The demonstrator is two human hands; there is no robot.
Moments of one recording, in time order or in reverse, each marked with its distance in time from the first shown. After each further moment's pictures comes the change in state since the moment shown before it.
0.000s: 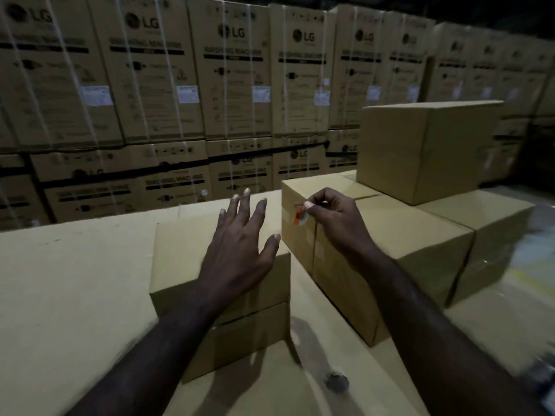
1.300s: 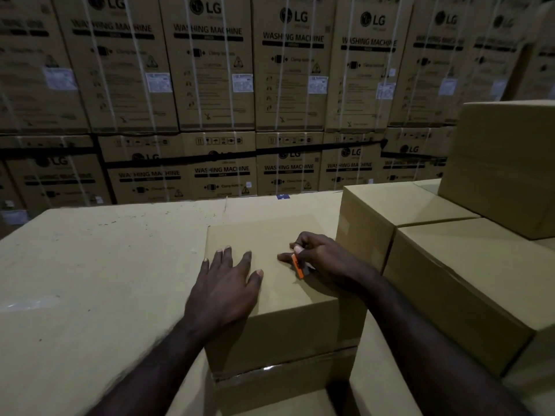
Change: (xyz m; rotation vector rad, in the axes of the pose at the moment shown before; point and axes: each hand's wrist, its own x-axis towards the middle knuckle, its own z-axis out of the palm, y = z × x) left_hand -0.001 -0.155 0.026 0.232 -0.425 -0.429; right_hand 0.072 0.050 0.133 -0.021 -0.674 0.259
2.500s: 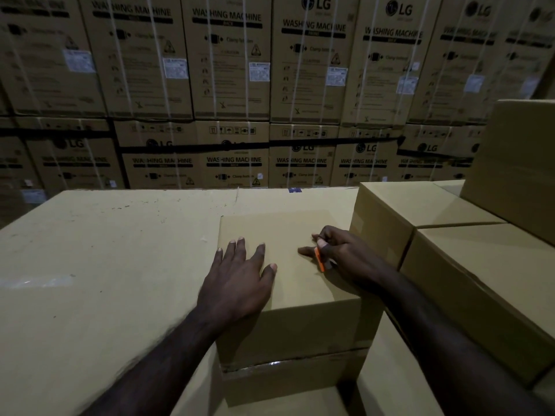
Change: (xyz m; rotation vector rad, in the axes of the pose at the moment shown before) left_hand 0.000 0.001 0.000 -0.005 -0.002 0.001; right_hand 0.008 0.011 -0.009 -0.038 0.024 -0.065
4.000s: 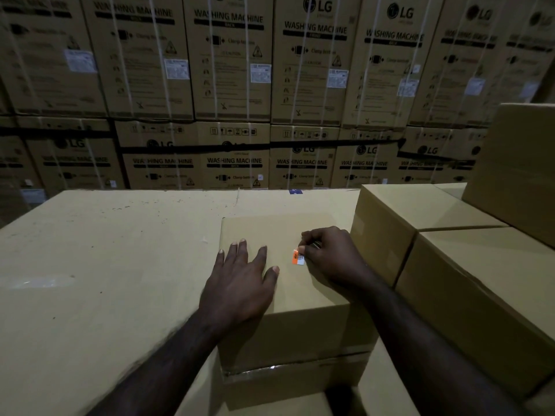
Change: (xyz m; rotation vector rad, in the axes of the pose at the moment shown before) left_hand -0.001 0.002 -0.001 0.001 0.003 -0.004; right_hand 0.029 0.007 0.028 -0.361 0.273 -0.114
